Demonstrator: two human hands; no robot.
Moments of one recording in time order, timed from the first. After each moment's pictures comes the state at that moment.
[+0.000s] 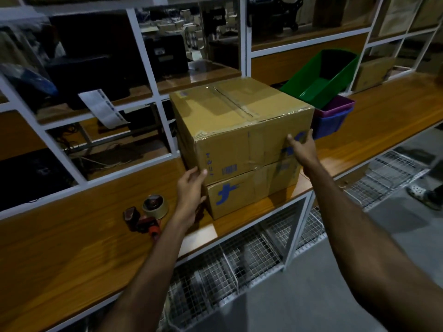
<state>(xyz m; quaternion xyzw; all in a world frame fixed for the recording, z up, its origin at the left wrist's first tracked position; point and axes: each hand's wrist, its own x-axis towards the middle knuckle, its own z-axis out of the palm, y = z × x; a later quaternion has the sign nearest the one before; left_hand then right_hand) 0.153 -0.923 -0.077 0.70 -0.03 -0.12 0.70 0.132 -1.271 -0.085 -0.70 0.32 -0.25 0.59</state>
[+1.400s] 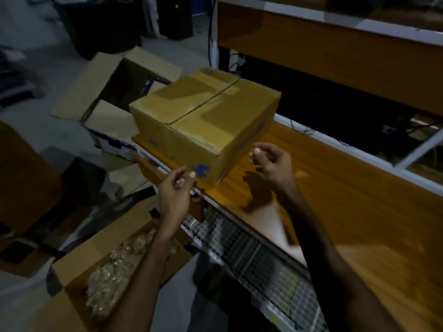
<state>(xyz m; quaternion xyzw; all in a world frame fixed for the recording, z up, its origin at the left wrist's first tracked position) 0.014 -0.117 -0.166 0.67 0.39 0.33 0.55 0.187 -0.274 -0.103 -0.73 -0.23 0.14 0.63</state>
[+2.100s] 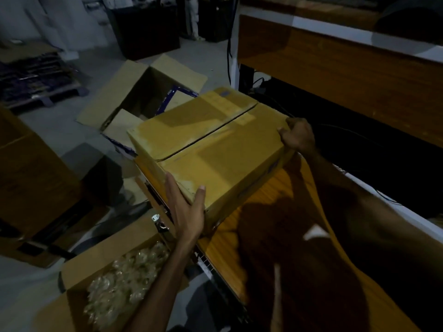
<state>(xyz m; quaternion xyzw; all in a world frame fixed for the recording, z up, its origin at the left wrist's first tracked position) 0.161 -0.086 -0.176 0.63 0.48 0.39 0.47 0.545 -0.112 -0.134 -0.89 -0.31 0.09 0.32</state>
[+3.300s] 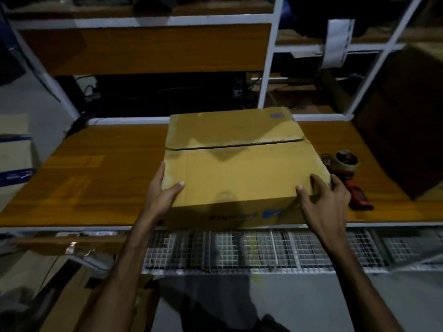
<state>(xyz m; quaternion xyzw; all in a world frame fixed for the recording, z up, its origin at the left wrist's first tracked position) 0.123 -0.210 -0.151 0.80 0.13 0.03 0.58 0.087 -0.597 -0.156 -0.94 0.16 -0.16 0.27</state>
